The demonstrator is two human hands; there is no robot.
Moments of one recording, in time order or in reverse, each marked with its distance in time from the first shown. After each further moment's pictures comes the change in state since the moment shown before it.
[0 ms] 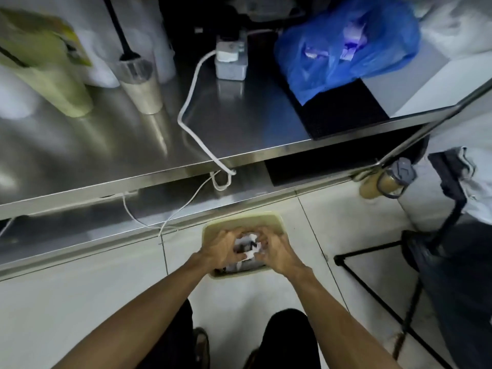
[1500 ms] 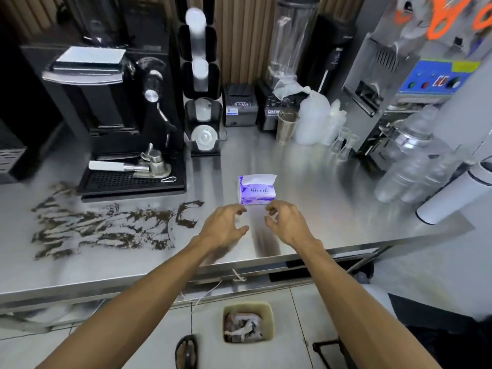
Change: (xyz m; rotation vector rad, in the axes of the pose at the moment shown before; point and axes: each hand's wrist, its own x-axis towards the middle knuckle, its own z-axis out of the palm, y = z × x) left_hand -0.276 0.252 -0.469 -0.080 0.581 0.015; right_hand -0.114 -0.453 -0.413 -0.248 0.332 -0.338
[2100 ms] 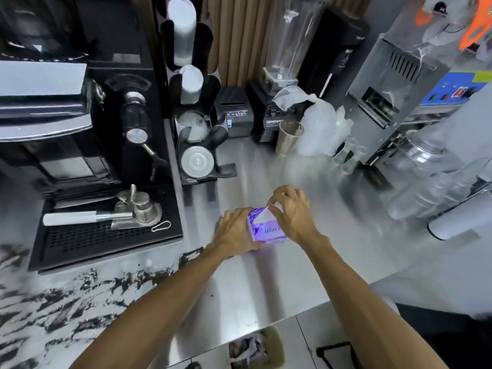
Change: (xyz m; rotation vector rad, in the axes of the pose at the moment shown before) left_hand 0.159 -0.067 0.011 0.051 -0.083 0.113; right_hand 0.141 -0.026 0.009 -0.198 0.140 0.052
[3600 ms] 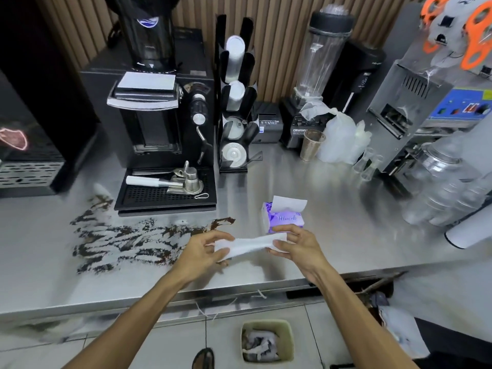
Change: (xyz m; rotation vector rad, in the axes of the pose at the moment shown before) left_hand -0.249 0.009 -0.079 -0.825 0.146 -0.193; right_hand -0.161 -0.049 -0.022 1.359 -0.297 0.396
